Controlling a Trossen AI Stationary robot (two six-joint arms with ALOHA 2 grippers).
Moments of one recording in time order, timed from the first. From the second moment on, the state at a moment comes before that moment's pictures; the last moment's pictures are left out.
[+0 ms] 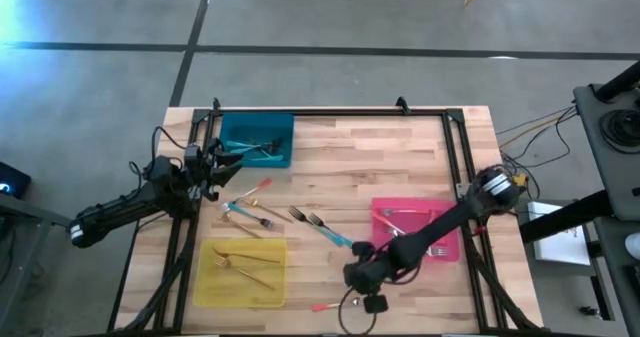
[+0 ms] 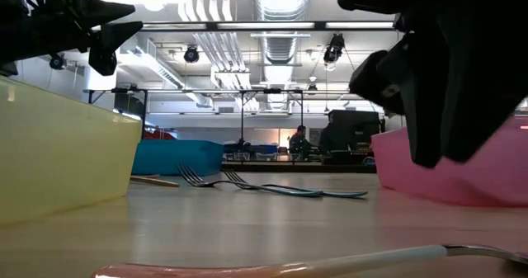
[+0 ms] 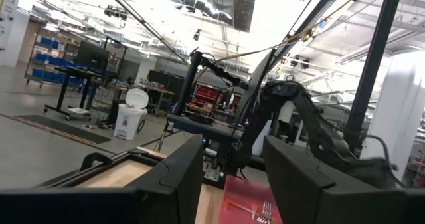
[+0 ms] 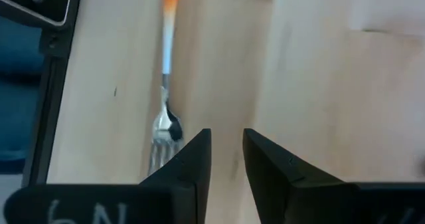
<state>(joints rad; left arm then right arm) 0.43 0.06 0.02 0.38 0.25 -0.38 0.54 1.91 1.25 -0.40 -0.04 0.41</state>
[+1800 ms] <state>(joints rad) 0.43 0.06 0.02 0.38 0.25 -0.38 0.59 2.11 1.44 -0.36 -0.05 0.34</state>
